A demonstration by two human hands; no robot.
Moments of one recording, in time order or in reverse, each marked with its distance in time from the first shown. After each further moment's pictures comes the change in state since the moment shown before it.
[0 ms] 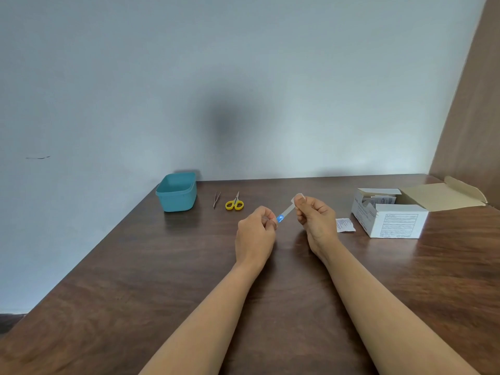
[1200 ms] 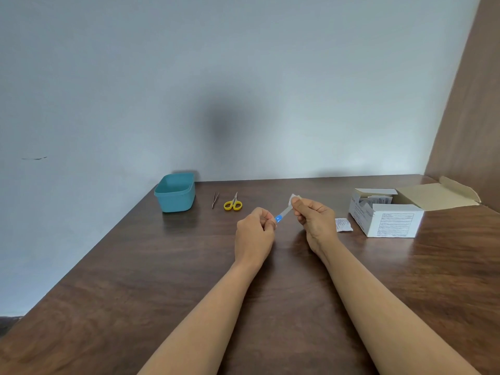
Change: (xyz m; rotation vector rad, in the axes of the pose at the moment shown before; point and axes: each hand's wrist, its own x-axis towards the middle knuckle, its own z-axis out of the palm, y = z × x) left_hand 0.002 -0.004 0.002 -0.042 -0.009 0.014; right_hand 0.001 -0.003 0.000 0.016 0.023 0.046
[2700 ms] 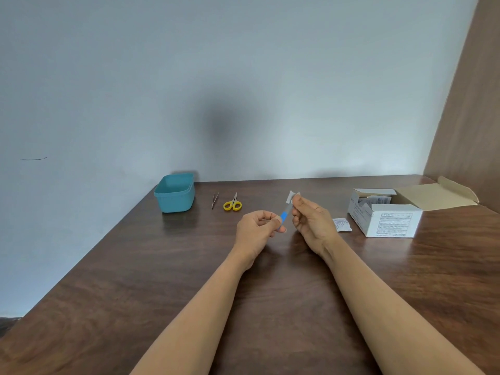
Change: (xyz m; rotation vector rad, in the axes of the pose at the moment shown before) left_hand 0.007 0.000 -0.004 -0.461 -0.202 -0.139; right_hand -0.005 -0.009 -0.004 0.114 -0.131 0.173
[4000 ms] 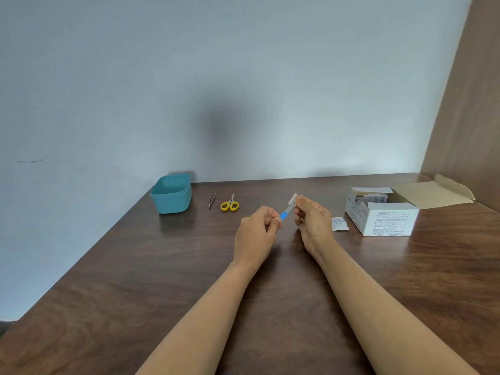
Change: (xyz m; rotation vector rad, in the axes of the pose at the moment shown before) left_hand -0.001 -0.008 0.008 0.487 0.110 0.258; right_hand 0.004 0.006 0.006 0.000 0.216 -0.113
